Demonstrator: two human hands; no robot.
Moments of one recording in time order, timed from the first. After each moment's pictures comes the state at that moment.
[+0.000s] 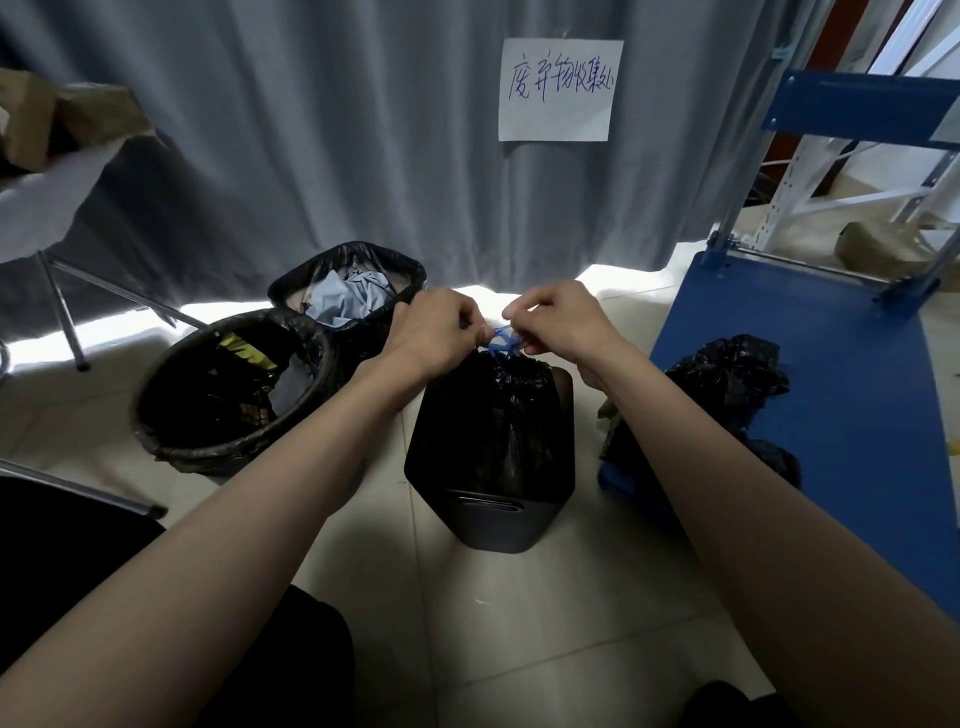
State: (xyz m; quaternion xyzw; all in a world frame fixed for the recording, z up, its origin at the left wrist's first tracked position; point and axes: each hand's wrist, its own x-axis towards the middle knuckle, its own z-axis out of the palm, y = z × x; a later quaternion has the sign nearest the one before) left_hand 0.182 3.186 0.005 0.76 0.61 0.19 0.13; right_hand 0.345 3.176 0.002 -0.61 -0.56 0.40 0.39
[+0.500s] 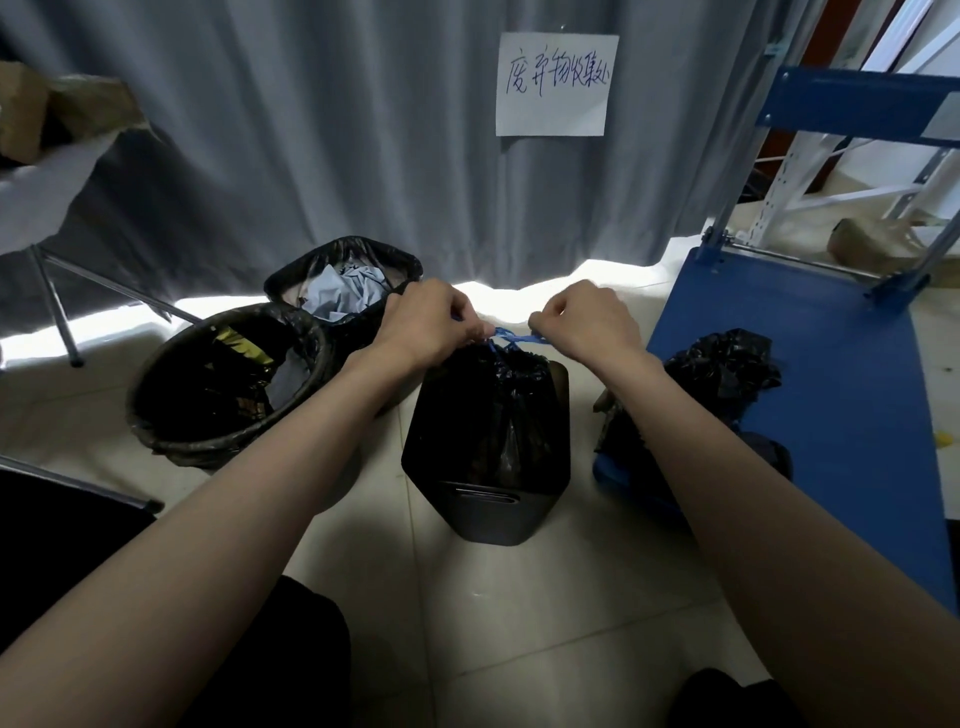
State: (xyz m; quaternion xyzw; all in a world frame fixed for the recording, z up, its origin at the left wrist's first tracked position) left_hand 0.176 3.182 0.009 0.75 0.60 0.21 0.16; right_hand 0.362 3.171 -0.001 -0.72 -0.62 0.20 0.25
